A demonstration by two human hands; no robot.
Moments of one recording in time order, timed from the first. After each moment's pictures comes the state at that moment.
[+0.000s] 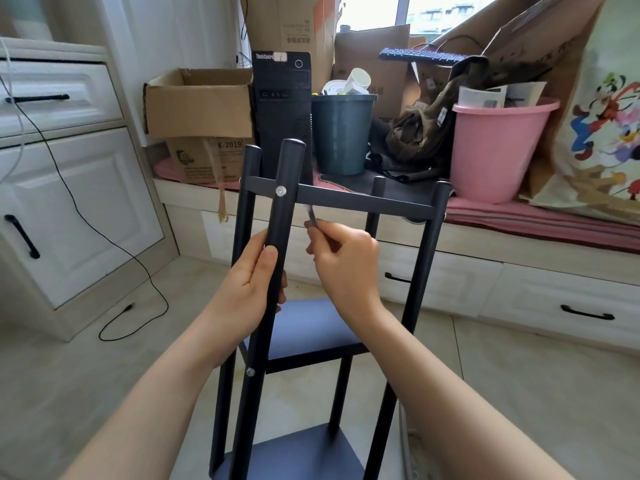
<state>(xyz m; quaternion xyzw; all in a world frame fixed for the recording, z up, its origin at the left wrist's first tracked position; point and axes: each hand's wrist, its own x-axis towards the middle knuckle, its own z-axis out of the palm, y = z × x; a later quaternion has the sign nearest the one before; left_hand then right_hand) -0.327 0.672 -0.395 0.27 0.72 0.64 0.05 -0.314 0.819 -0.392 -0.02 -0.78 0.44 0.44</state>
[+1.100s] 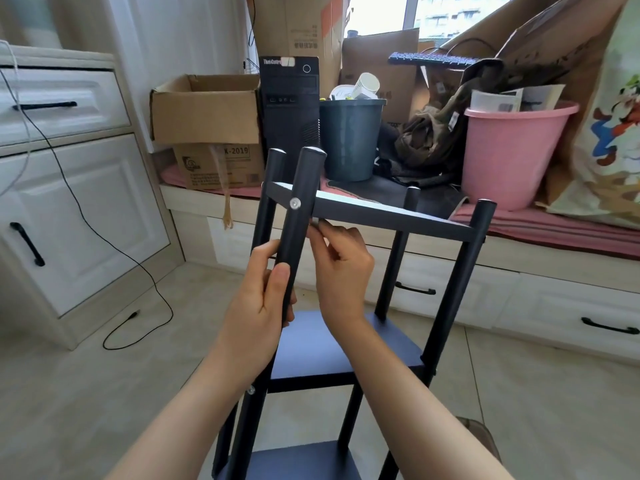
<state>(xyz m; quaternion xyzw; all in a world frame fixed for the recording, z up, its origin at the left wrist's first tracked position) -0.328 0.680 -0.401 0.29 0.71 0.64 -0.04 -0.355 0.807 -0.411 -0.03 -0.70 0.45 0.56</state>
